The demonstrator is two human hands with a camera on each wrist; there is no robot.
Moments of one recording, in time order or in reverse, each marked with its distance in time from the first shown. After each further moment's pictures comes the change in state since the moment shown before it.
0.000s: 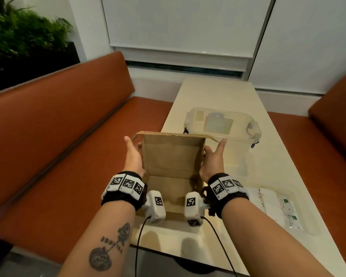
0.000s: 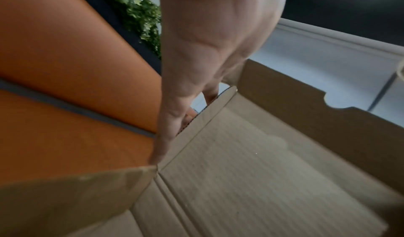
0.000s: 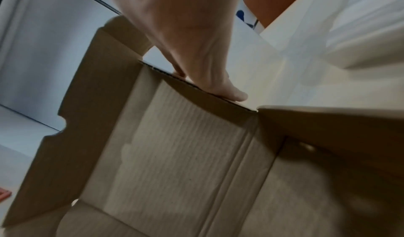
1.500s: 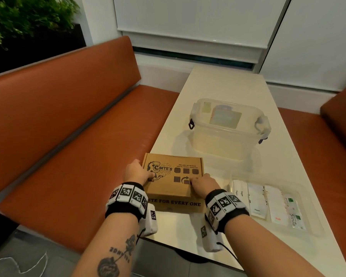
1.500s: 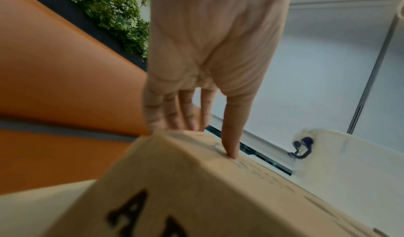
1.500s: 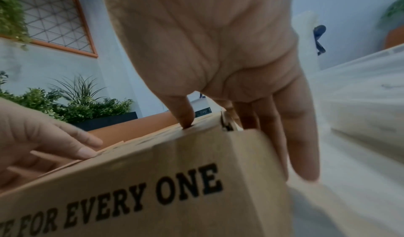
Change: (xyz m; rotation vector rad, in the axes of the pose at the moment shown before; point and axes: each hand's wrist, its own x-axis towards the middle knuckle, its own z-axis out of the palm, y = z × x) left_hand 0.011 -0.056 -0.039 1.205 0.185 0.046; right_hand -0.007 0.061 -0.024 -1.318 0.087 0.208
